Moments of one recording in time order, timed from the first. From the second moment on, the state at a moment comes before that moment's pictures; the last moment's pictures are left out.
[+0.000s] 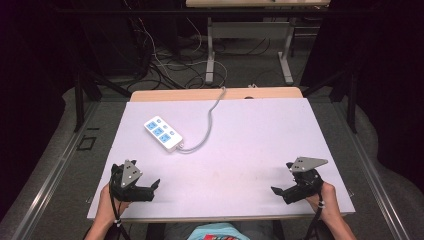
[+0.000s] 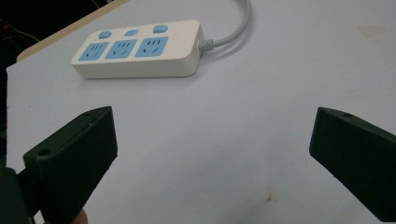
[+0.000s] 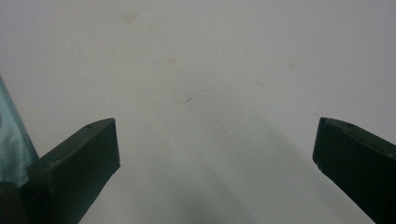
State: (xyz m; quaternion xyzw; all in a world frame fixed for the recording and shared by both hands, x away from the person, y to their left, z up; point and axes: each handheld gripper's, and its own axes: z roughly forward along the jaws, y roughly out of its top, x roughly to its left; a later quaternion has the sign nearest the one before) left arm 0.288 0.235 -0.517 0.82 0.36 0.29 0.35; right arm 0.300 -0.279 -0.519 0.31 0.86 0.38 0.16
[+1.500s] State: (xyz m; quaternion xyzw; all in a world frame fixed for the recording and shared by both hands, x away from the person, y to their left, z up) left arm 0.319 0.231 -0.510 0.81 0.38 0.27 0.36; right arm 0.301 -0.277 -0.518 0.30 0.86 0.37 0.16
